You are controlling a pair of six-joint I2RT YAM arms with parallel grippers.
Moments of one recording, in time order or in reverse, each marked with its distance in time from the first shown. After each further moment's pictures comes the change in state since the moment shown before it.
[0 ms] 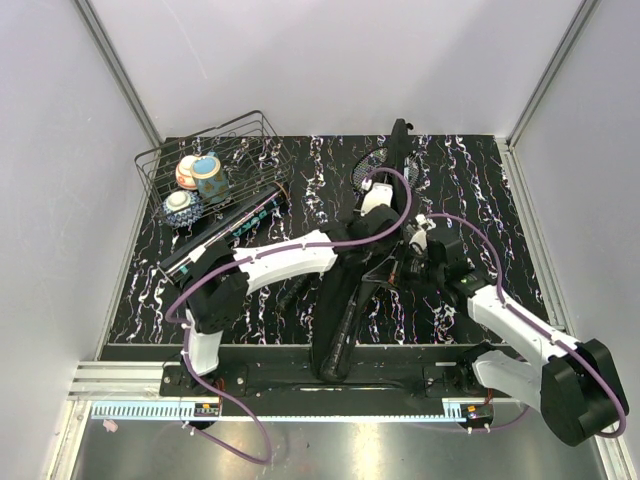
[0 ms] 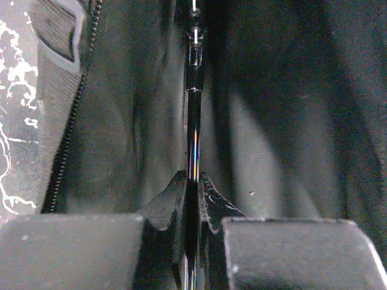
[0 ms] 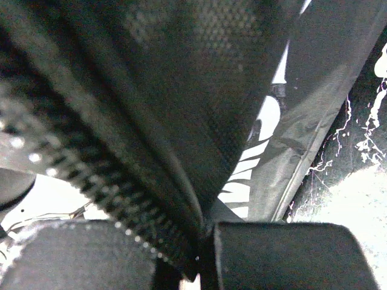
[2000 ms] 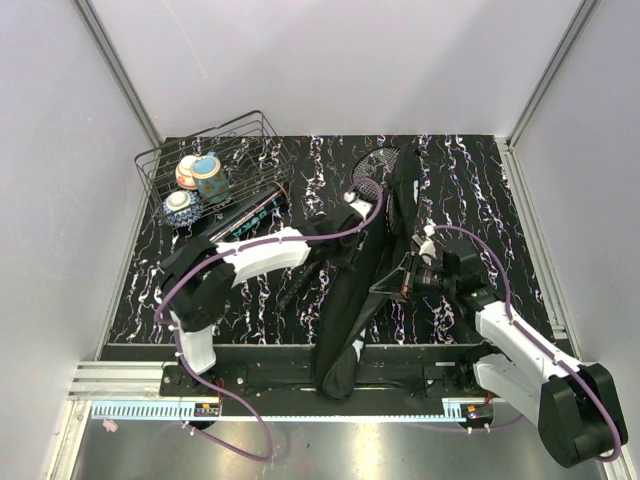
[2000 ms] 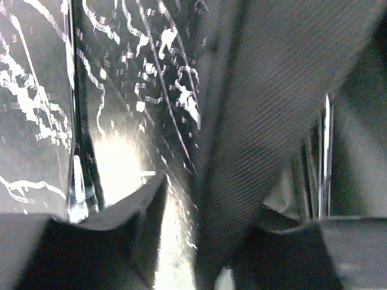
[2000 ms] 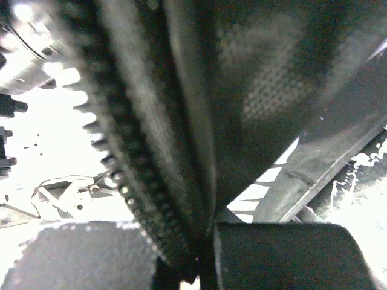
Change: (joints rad) left arm 0.146 -0.121 -0.285 0.039 0.403 0.215; right arm -0.115 -0.114 -0.138 0.098 -0.233 0.030
